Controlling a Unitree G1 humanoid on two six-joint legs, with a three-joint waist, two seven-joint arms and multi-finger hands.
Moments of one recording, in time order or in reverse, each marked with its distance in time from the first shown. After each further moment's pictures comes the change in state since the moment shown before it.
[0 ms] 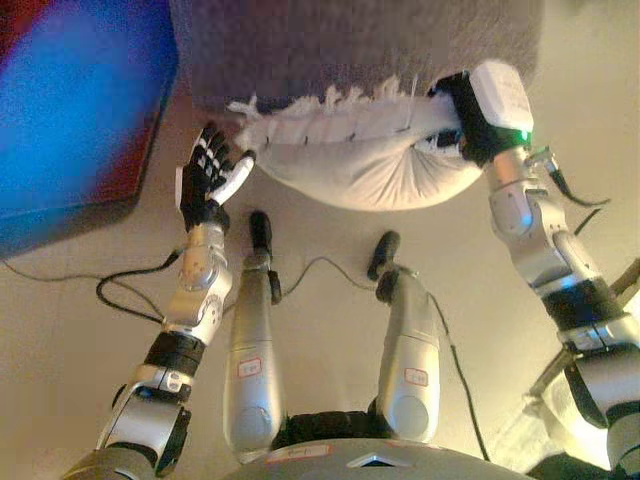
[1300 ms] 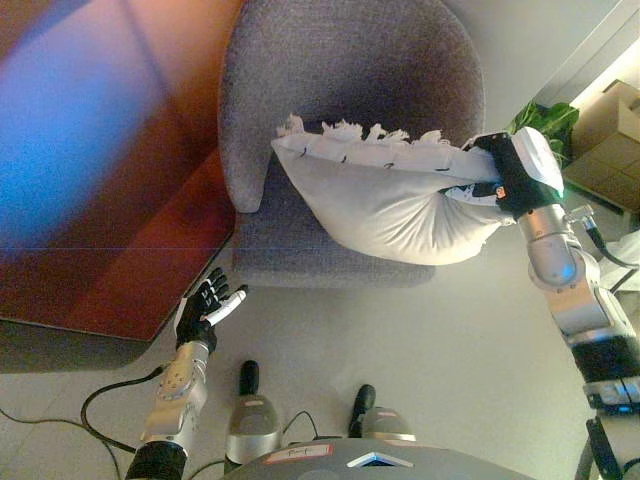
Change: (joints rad) left arm 0.456 -0.061 0.124 0.033 0.133 0.100 -0.248; right arm 0.121 -0.069 -0.087 0.171 0.162 -0.117 0.092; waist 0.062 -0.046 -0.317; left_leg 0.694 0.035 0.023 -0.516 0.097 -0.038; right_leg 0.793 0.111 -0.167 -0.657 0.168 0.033
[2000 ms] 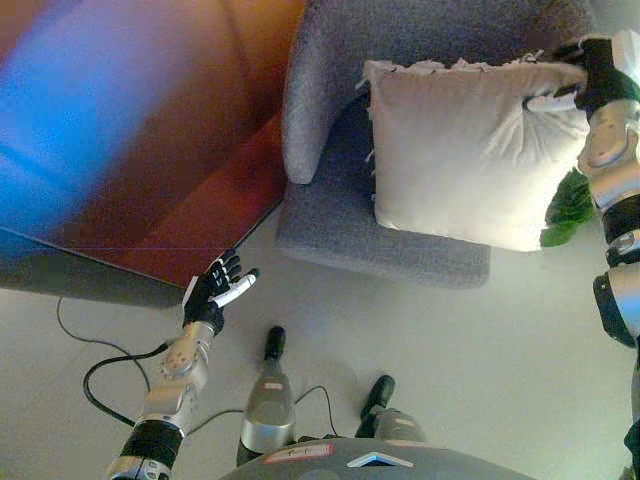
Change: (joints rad) left arm -0.106 0.072 -0.097 0.001 -0.078 -0.012 -0.018; right arm -0.733 -0.017 0.250 0.765 0.204 0.074 -0.149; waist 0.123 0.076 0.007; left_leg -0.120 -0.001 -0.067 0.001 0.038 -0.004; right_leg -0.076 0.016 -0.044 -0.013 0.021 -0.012
